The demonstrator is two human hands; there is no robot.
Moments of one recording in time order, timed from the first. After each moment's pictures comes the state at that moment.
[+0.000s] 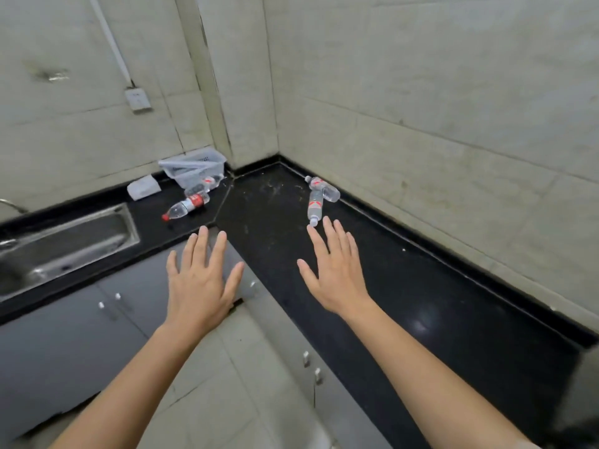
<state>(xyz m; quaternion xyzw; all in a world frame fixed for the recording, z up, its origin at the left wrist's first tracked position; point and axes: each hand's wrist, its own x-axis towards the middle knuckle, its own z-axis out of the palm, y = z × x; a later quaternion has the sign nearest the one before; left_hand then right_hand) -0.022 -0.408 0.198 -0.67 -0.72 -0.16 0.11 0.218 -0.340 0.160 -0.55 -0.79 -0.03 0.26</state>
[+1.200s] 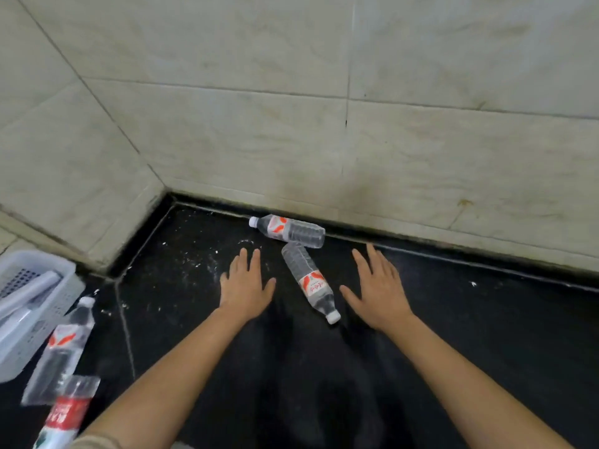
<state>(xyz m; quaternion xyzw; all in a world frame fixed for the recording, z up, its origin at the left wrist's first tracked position) -0.033 0.286 0.043 -0.84 -0.53 0.08 -0.12 0.190 0.134 0.019 -0.83 -0.53 0.15 0.08</state>
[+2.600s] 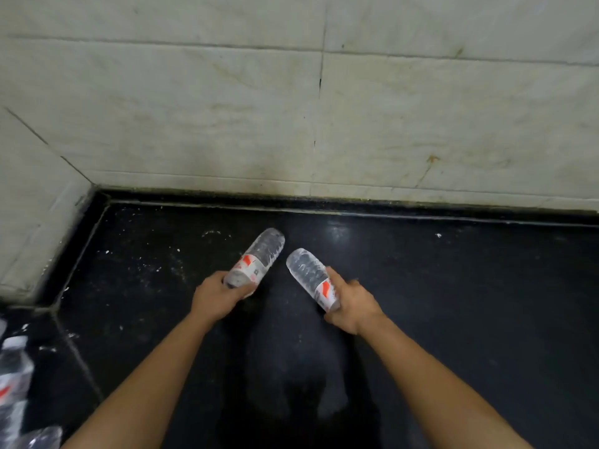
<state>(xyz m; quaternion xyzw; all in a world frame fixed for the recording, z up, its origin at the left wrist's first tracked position) -0.078 0.330 -0.021 -0.70 -0.56 0.02 -0.44 0.118 0.123 -0.016 -0.87 -0.33 0.35 0.06</state>
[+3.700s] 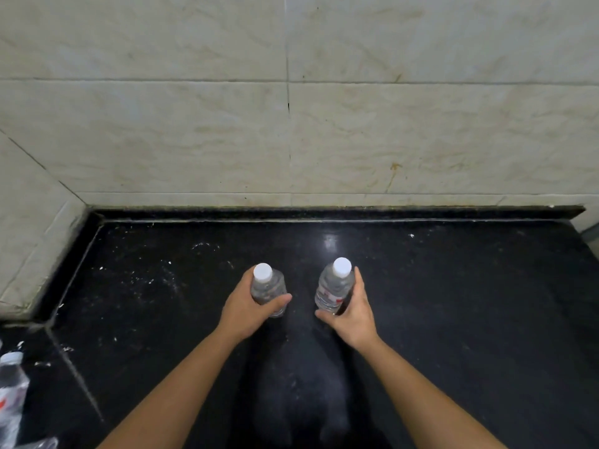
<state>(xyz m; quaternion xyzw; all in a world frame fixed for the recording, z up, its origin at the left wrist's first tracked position) -0.056 0.250 0.008 -0.76 -0.41 -0.05 -0.50 0.095 0.064 -0.018 -0.85 -0.16 0.29 0.40</state>
